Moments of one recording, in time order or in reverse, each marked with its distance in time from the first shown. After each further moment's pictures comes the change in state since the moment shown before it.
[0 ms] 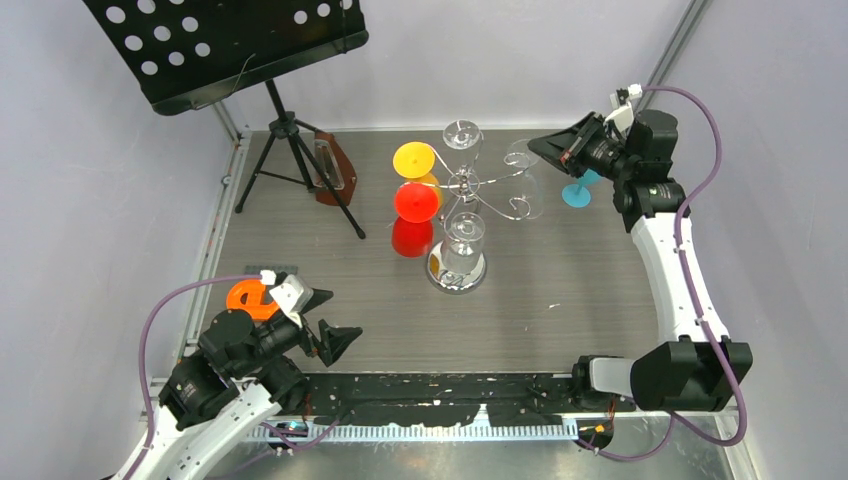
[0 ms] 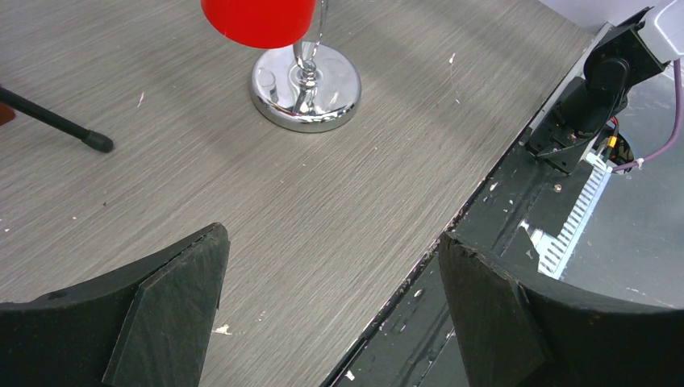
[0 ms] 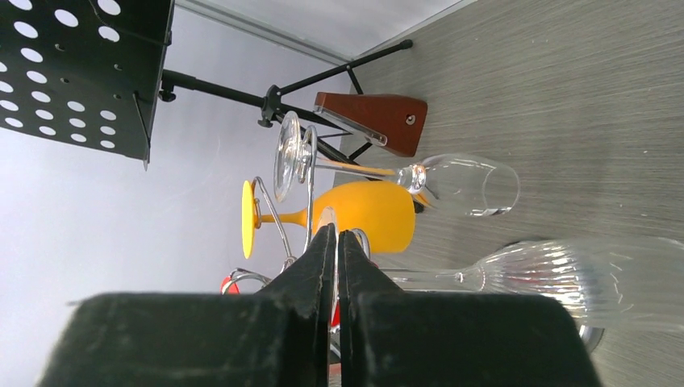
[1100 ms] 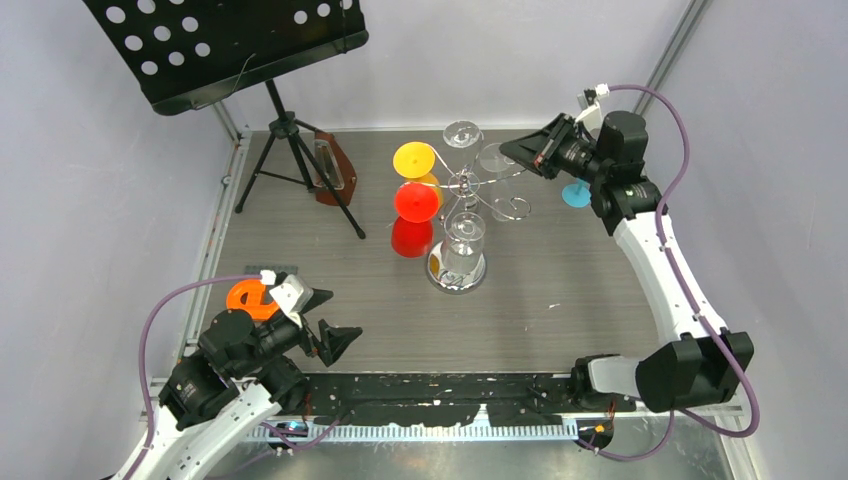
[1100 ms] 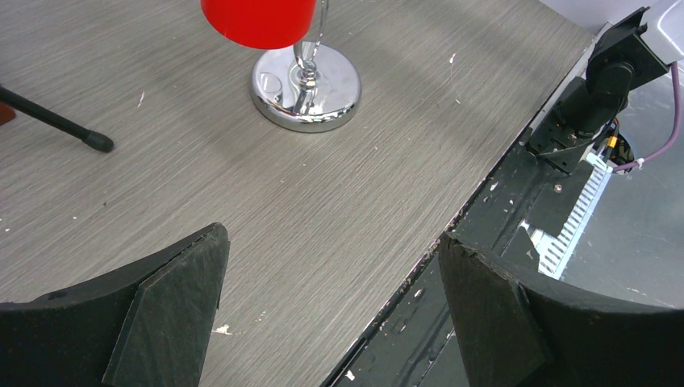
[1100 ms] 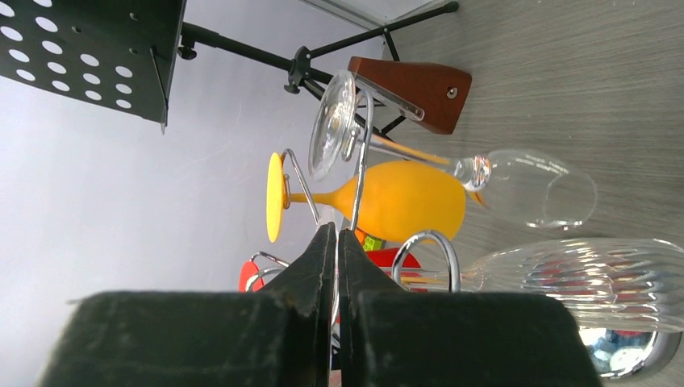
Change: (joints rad) left arm 0.000 0.000 0.000 0.000 -0.001 0.000; right arm 0.150 -0.009 -0.045 0.086 0.043 0.053
